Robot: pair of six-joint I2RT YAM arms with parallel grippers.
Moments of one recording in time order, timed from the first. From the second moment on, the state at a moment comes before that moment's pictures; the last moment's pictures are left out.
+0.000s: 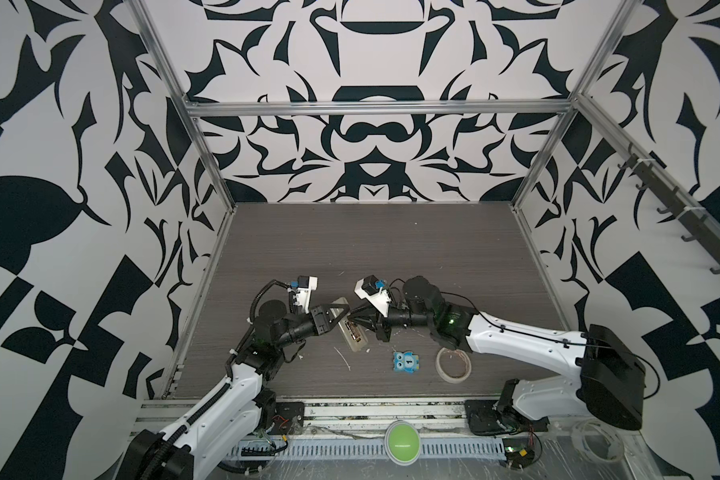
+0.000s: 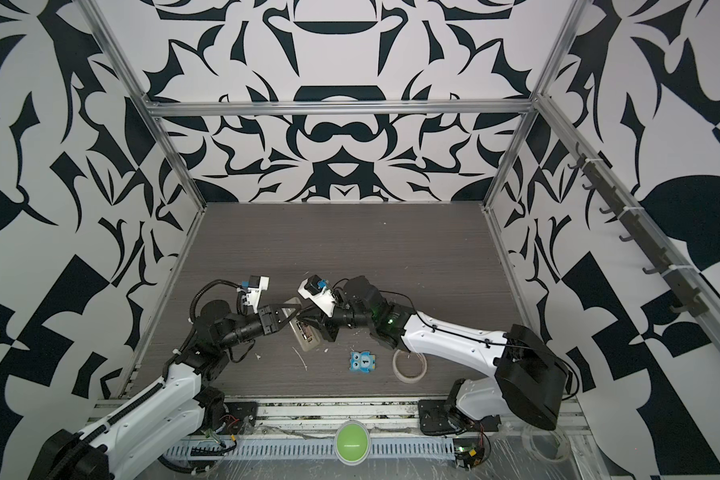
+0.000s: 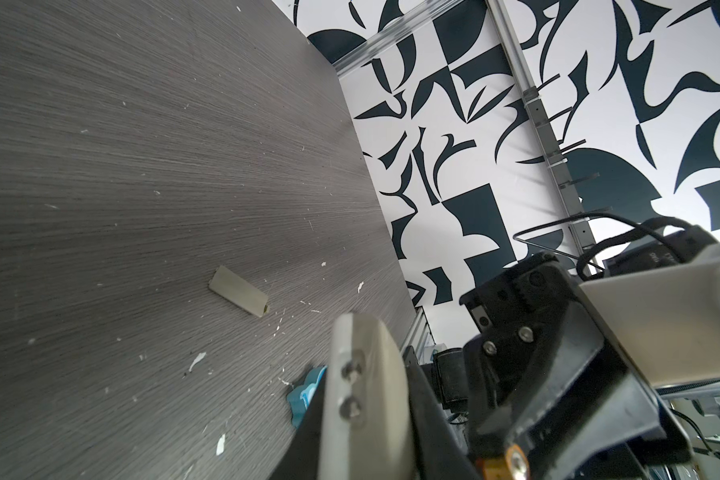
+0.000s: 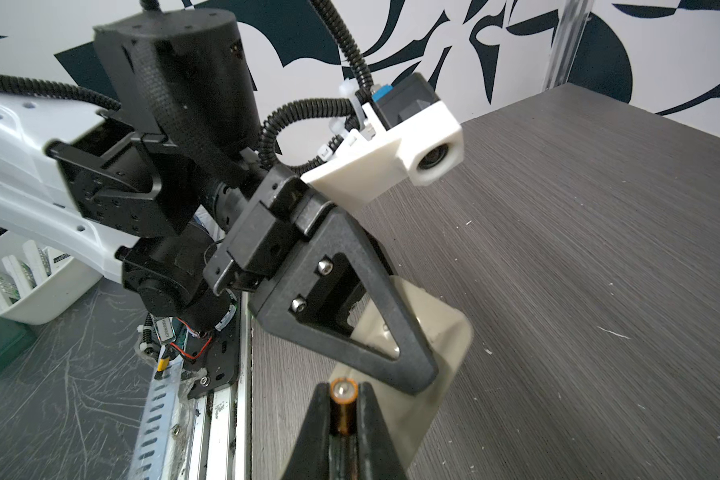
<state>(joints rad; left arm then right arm) -0.41 0.80 0.20 0.43 0.70 -0.97 0.97 1.36 0.79 0.22 -0.44 0.09</state>
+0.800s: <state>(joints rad) -0.41 0.77 0.20 0.41 0.68 -0.97 0.97 1.40 0.76 0.25 -0.44 0.10</state>
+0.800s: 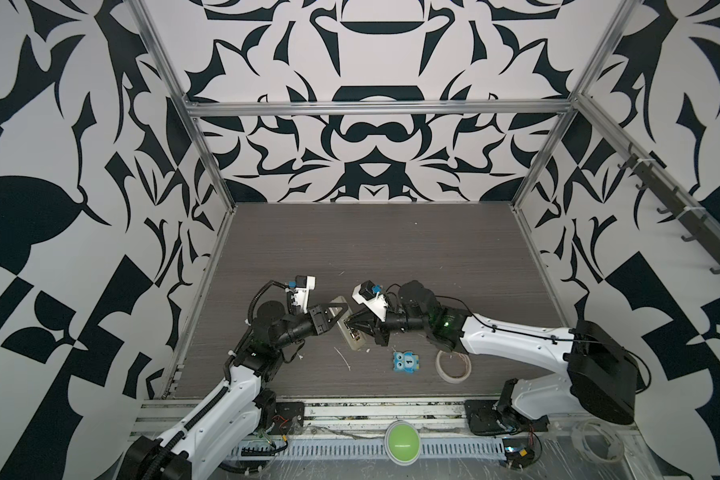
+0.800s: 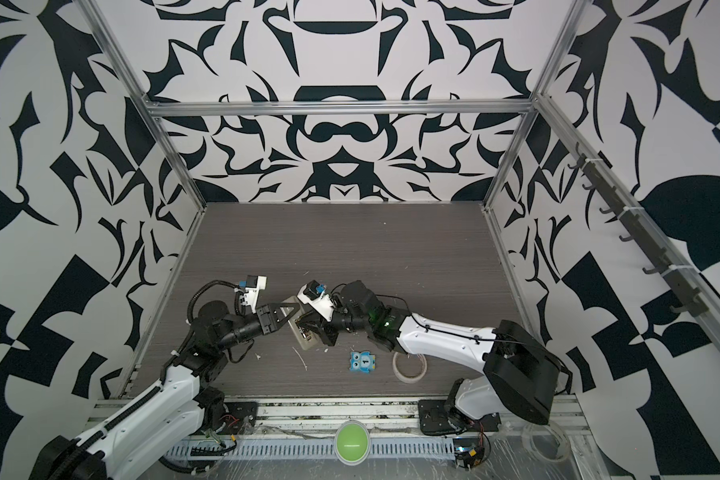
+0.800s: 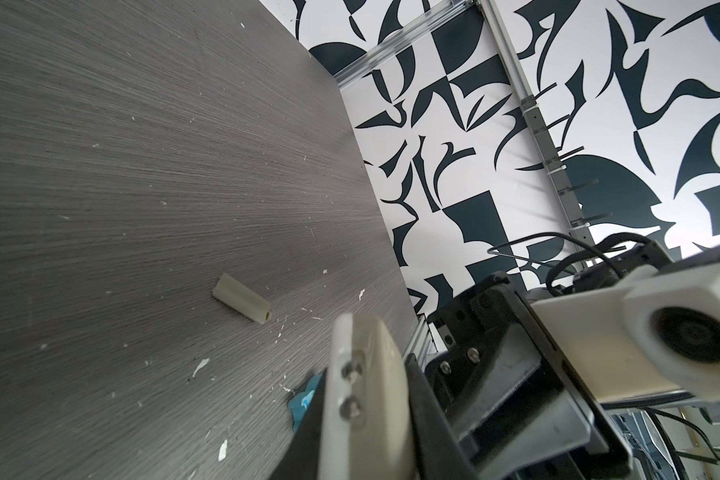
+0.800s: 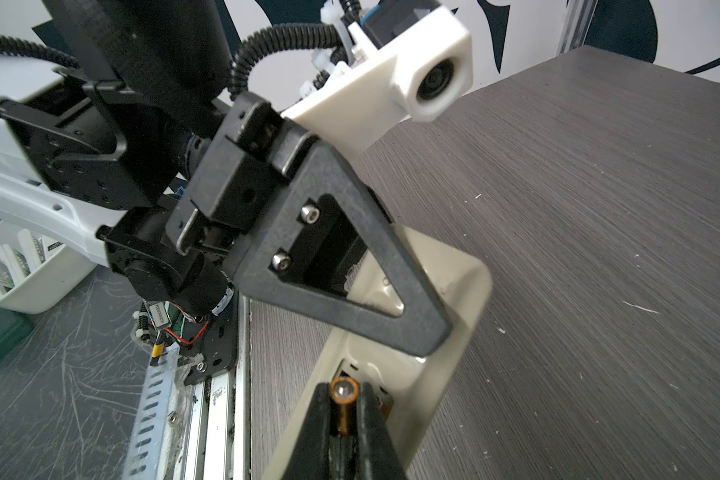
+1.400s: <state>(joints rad) -0.41 0.77 0.20 0.40 0.67 -0.96 0.98 1.40 0.75 0.27 -0.41 0.10</state>
